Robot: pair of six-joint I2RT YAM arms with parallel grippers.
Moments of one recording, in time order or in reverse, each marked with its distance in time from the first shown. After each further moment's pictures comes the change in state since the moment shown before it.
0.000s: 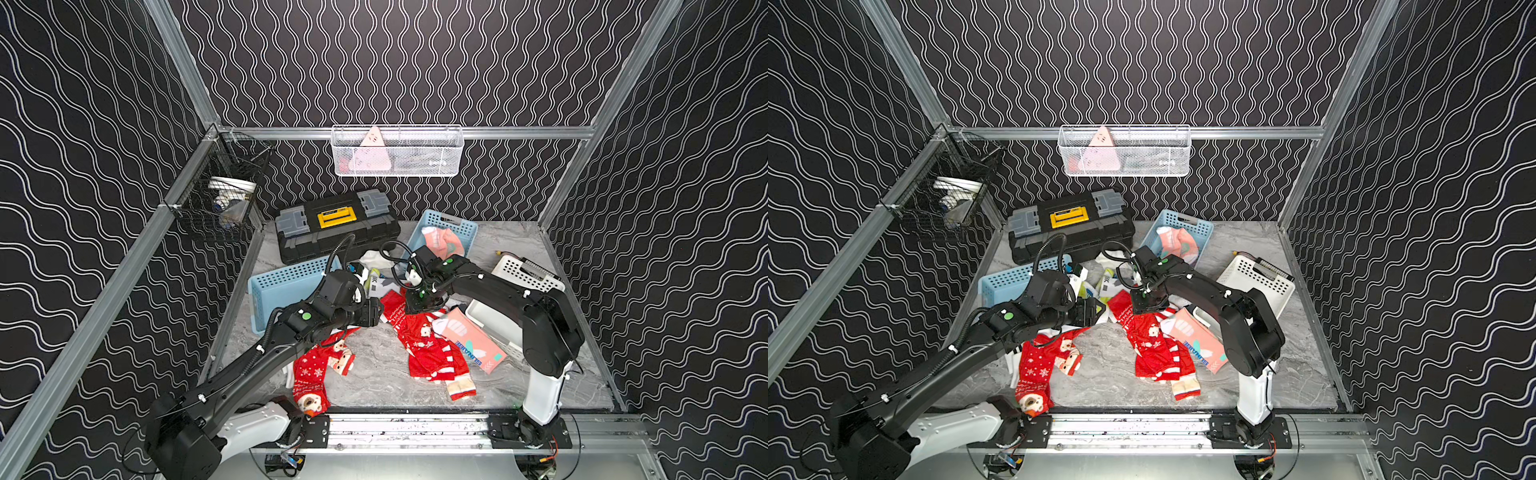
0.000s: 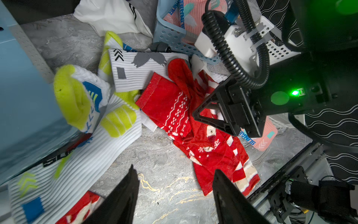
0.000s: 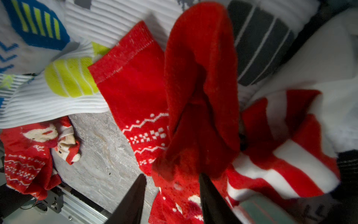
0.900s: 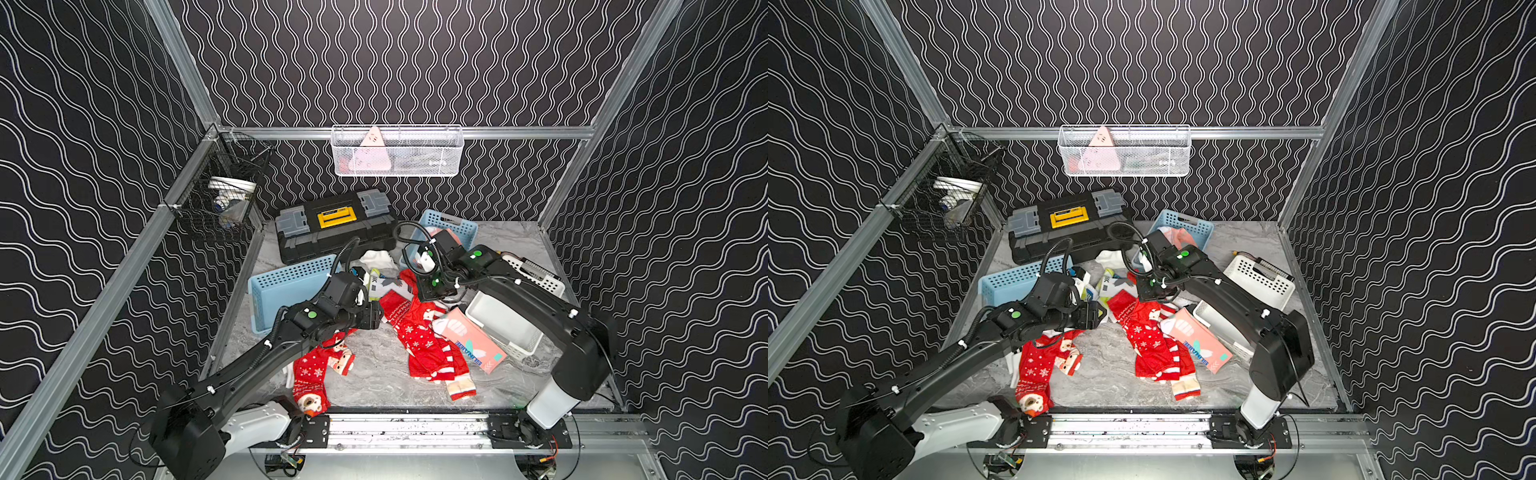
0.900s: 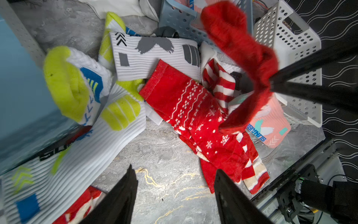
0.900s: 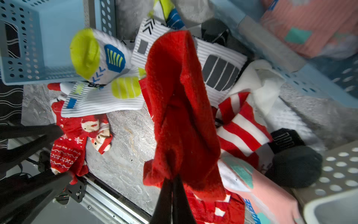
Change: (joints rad) left arm 0.000 0.053 -0.023 0.004 0.004 -0.002; right arm -0.010 -0.243 0.069 -0.098 0.059 0.007
